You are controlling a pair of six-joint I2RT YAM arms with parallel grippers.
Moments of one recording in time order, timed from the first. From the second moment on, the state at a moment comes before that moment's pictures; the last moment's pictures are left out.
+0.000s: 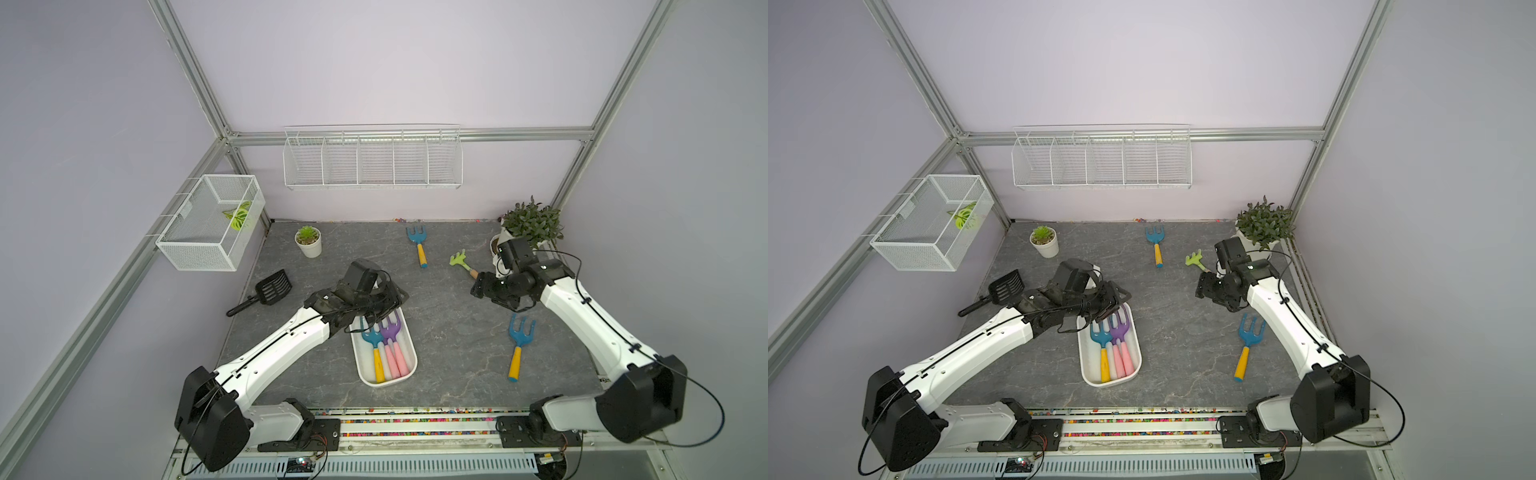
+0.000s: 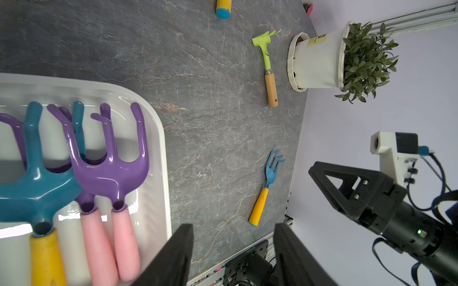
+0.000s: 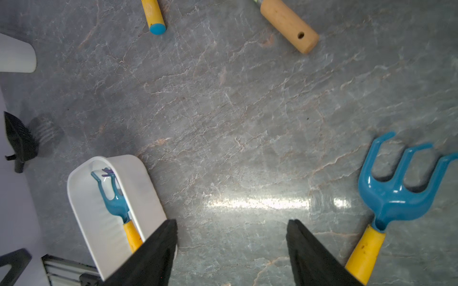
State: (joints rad) left arm -0.71 1.27 1.03 -0.49 0.25 -1.11; right arm 0.30 1.44 1.28 -1.00 -0.13 0.52
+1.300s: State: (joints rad) left arm -0.43 1.27 1.03 -0.54 0.34 -1.00; right arm 0.24 2.19 1.90 -1.15 0.12 0.15
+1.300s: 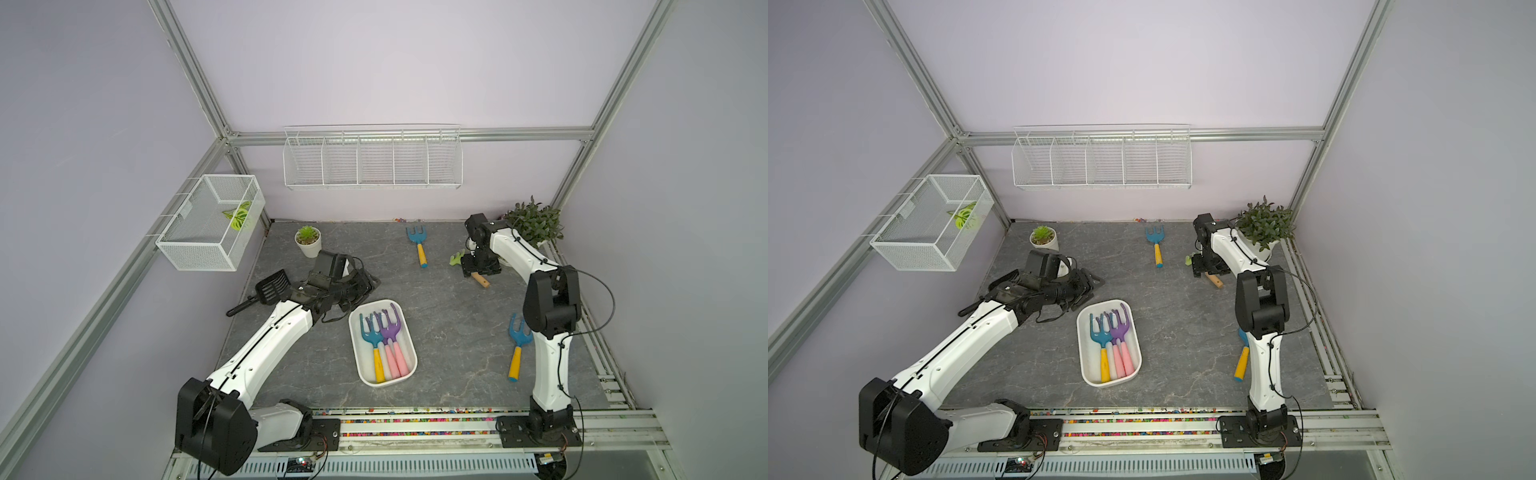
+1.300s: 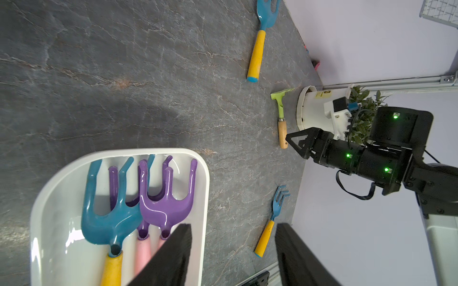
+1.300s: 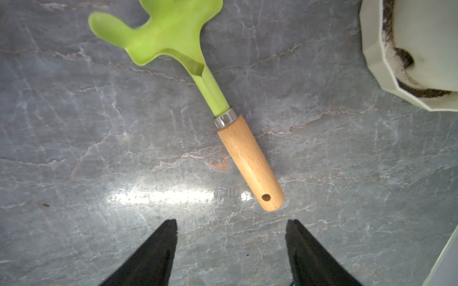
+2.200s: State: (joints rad) left arm -0.41 1.36 1.11 -0.56 0.41 -0.98; right arm 0.21 2.29 1.94 -1.16 0.05 0.16
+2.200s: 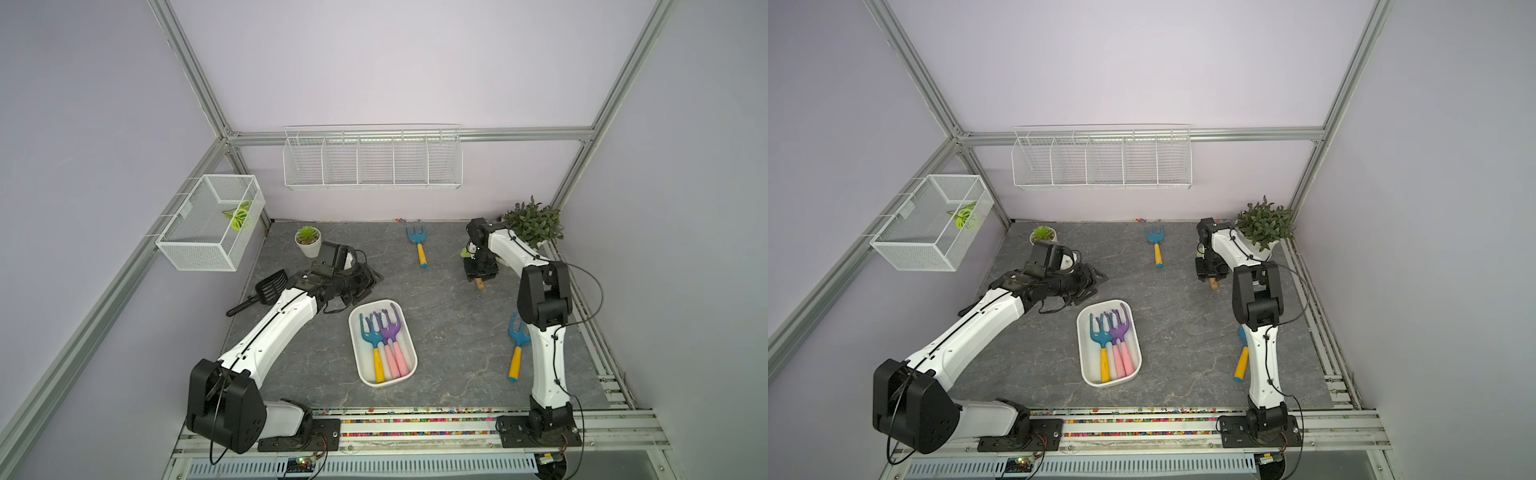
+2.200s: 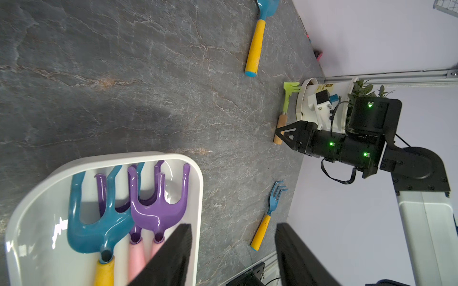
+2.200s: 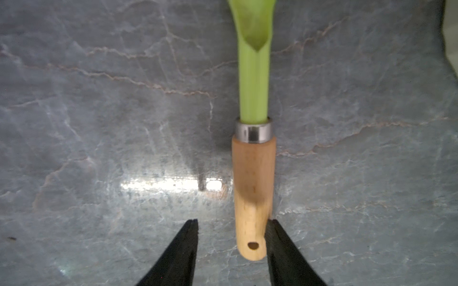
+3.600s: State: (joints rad) left arm -0.40 1.36 1.11 -0.60 0.42 -0.96; right arm 0.19 2.34 1.97 -1.16 0.05 0.27
